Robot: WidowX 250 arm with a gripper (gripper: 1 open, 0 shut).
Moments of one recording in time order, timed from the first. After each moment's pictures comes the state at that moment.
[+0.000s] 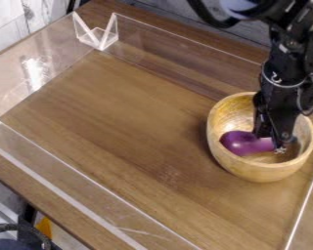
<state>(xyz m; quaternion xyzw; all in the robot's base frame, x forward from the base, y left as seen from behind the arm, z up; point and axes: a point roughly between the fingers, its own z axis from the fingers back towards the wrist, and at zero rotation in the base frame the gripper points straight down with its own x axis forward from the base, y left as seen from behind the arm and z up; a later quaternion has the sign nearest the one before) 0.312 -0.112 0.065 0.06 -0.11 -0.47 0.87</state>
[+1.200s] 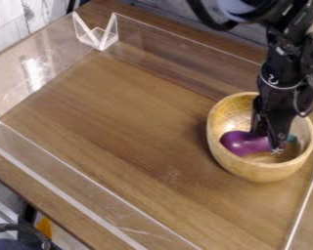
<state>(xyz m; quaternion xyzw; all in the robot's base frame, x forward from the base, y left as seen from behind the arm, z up) 0.316 -0.100 0.060 0.07 -0.11 -0.47 0.87</state>
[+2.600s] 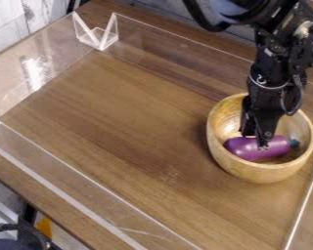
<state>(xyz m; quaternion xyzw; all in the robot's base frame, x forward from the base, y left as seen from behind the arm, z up) 0.317 -0.084 0.050 0.07 -0.08 -0.47 0.87</state>
